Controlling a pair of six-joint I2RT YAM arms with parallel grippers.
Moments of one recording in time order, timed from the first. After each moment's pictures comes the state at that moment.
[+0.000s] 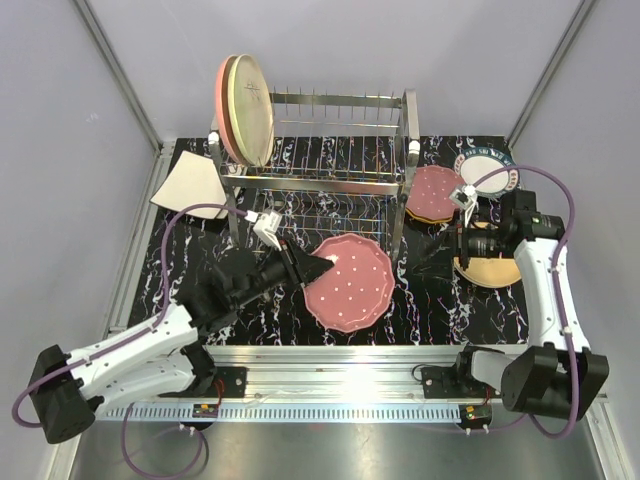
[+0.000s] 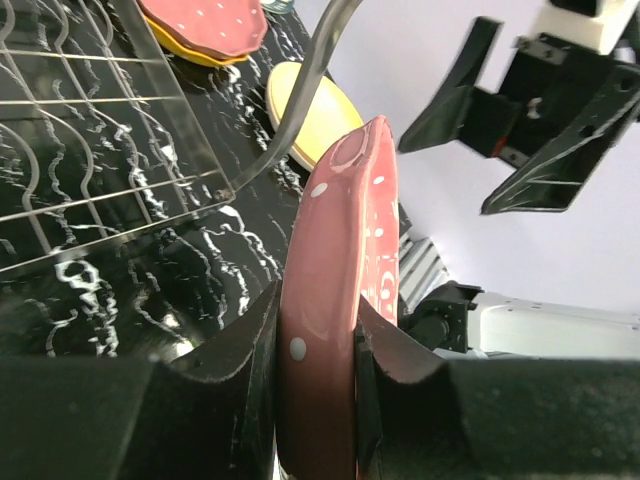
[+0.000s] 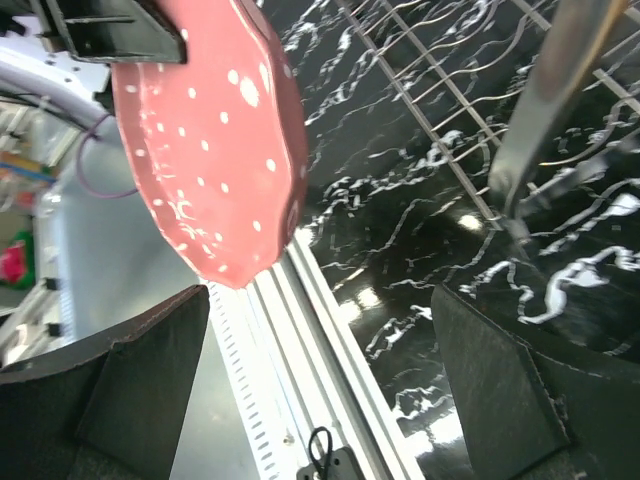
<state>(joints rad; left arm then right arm) -0.89 0.87 0.61 0.13 0.04 -0.81 -0.16 1.16 1.13 -1.24 -1.20 -0.68</state>
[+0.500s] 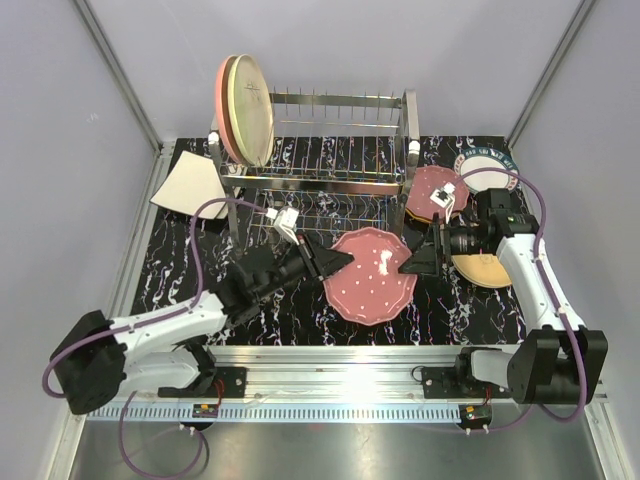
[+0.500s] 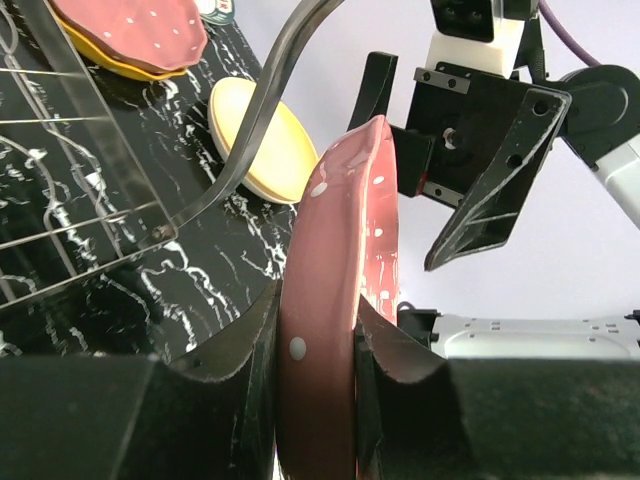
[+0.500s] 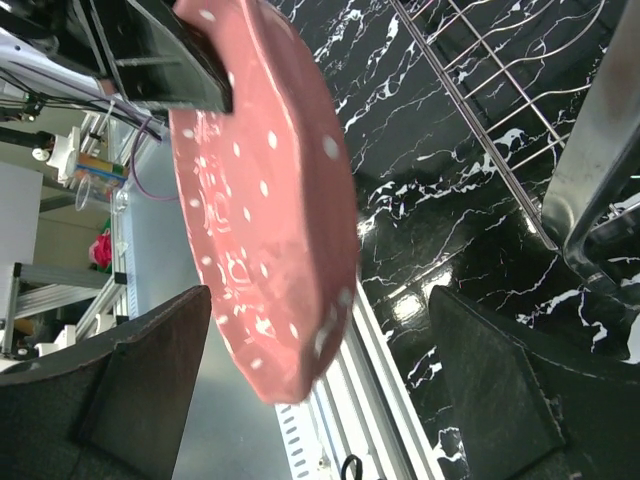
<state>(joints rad) -0.90 1.11 0.56 0.53 0.10 -0.91 -0.03 1.24 1.03 -1.01 -1.24 -0.45</state>
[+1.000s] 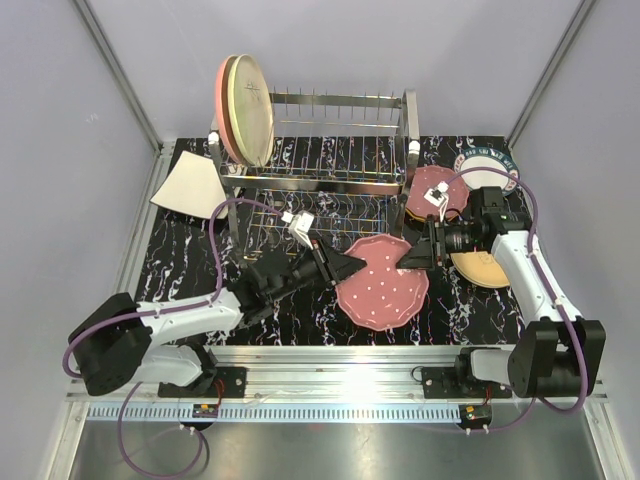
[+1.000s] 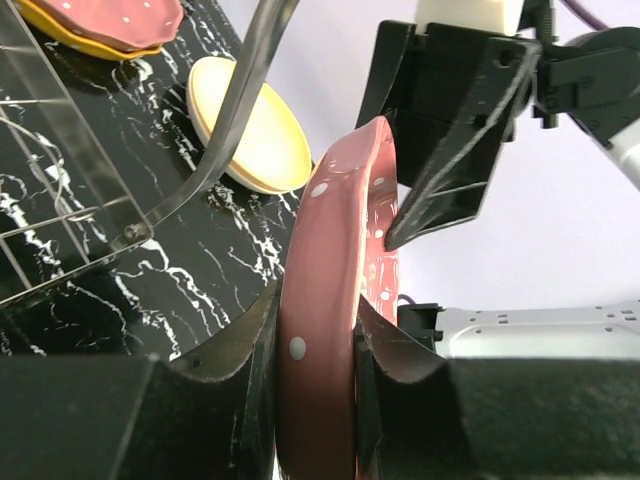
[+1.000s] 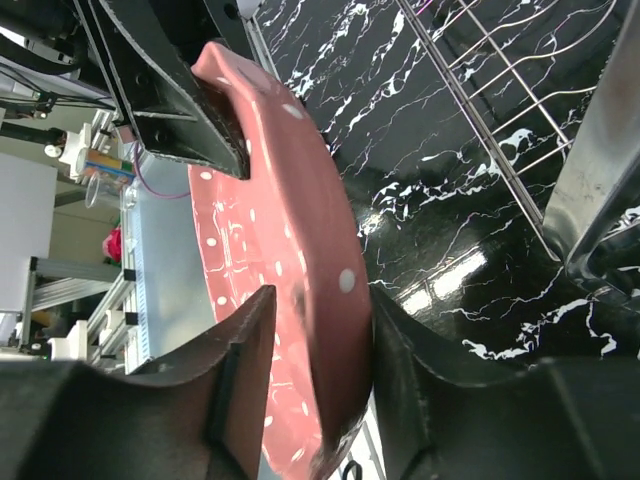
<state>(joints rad) -0.94 1.27 0.56 0.70 0.09 -0.92 0.01 1.27 1.02 -0.94 -1.24 -0.38</state>
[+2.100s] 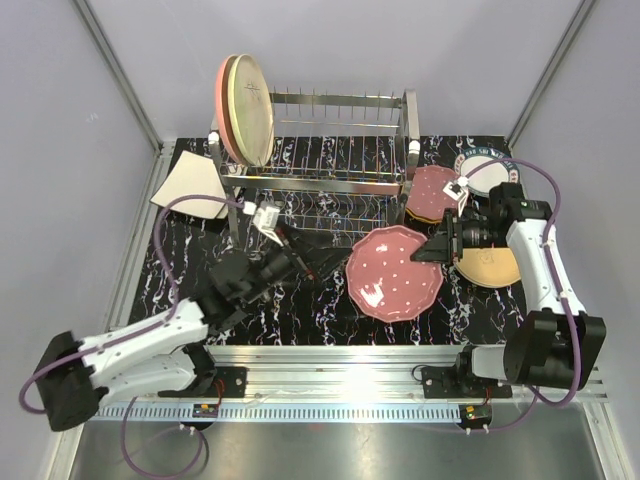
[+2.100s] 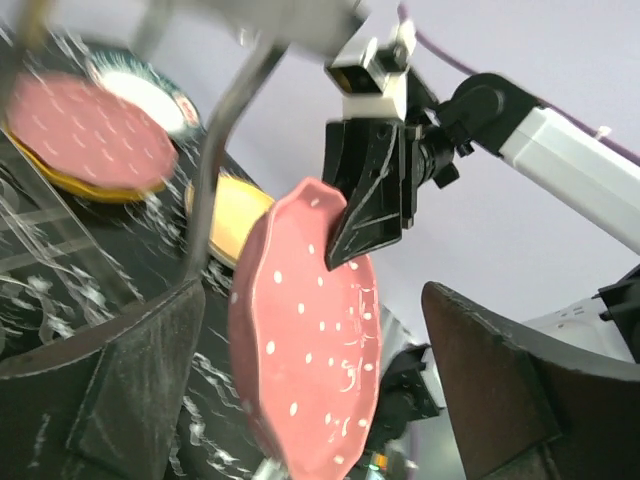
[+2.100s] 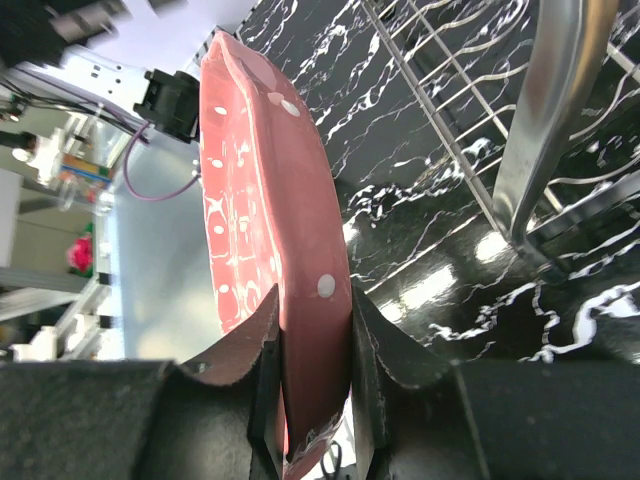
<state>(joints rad) -0.94 1.01 0.59 0.60 0.03 -0.71 -0.12 1.32 1.14 -1.21 -1.27 -0.66</state>
